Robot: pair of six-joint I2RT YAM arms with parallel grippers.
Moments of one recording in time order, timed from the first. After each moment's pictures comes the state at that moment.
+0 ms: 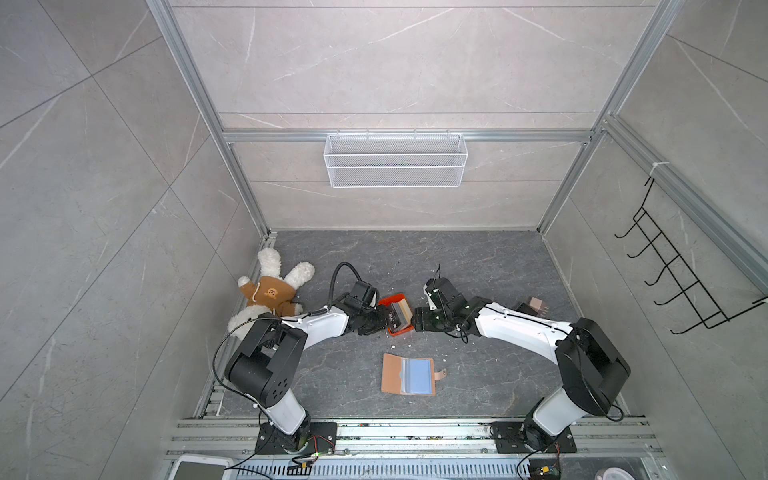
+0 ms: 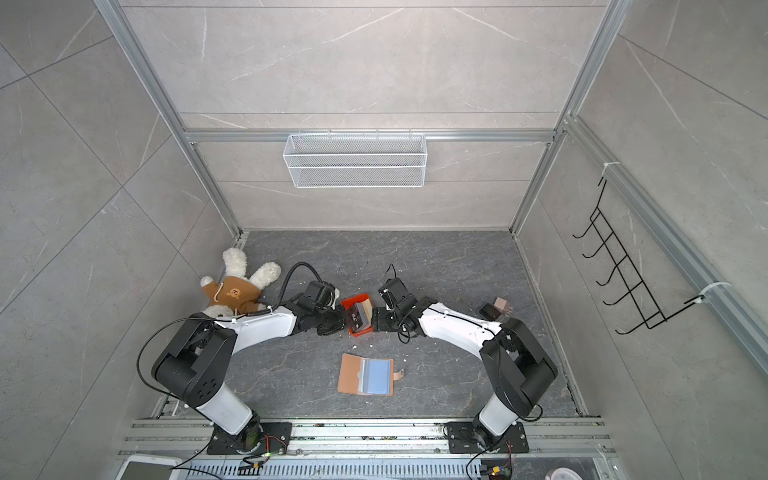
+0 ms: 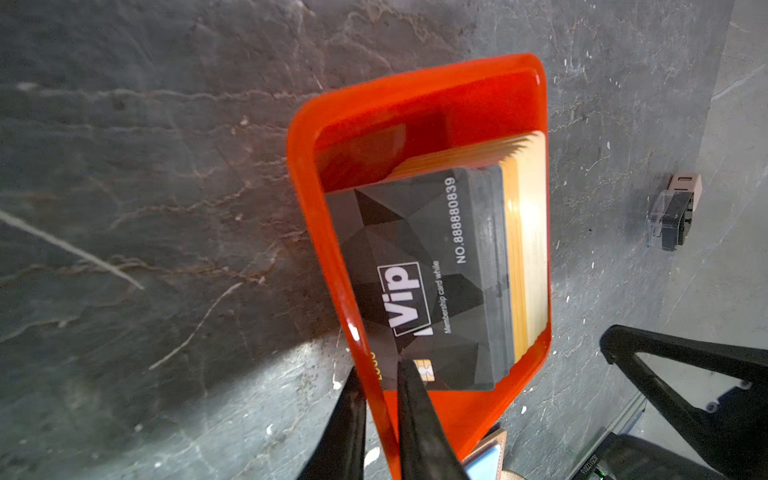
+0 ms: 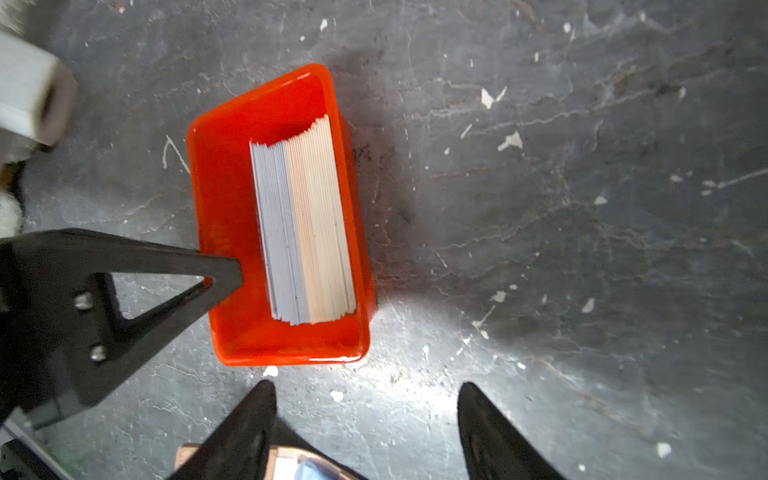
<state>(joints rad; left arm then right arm) -0.56 1.65 0.85 -0.18 0.32 -0.73 0.71 1.62 1.00 -0.37 -0.07 0.59</state>
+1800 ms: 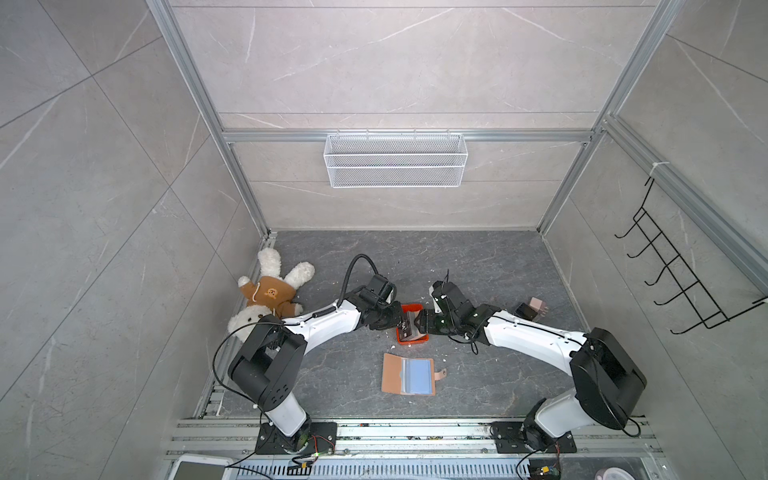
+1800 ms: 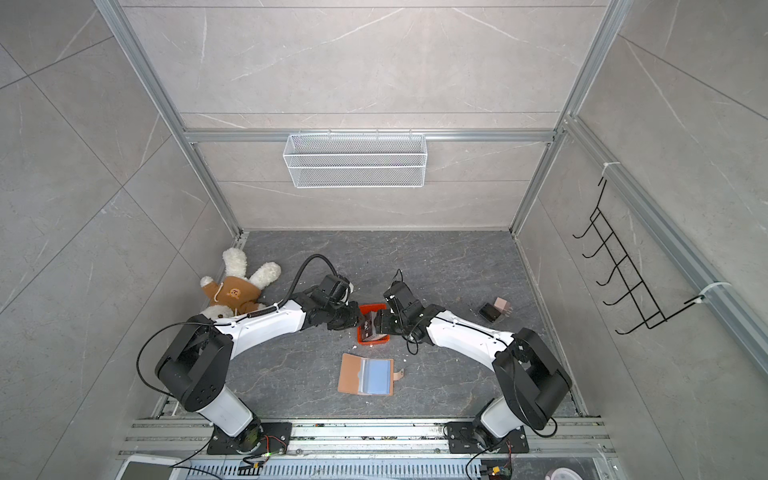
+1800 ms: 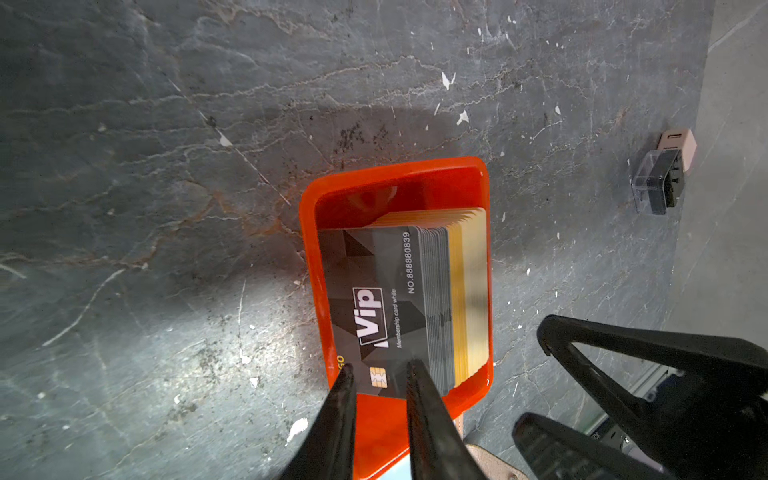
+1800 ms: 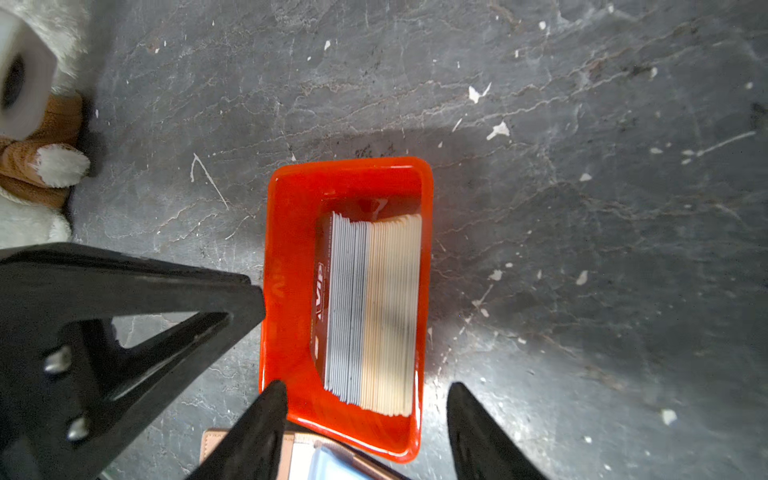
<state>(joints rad) -0.67 1.66 1.02 -0.35 0.24 -0.71 0.71 1.54 0.93 -0.30 -0.06 0.67</state>
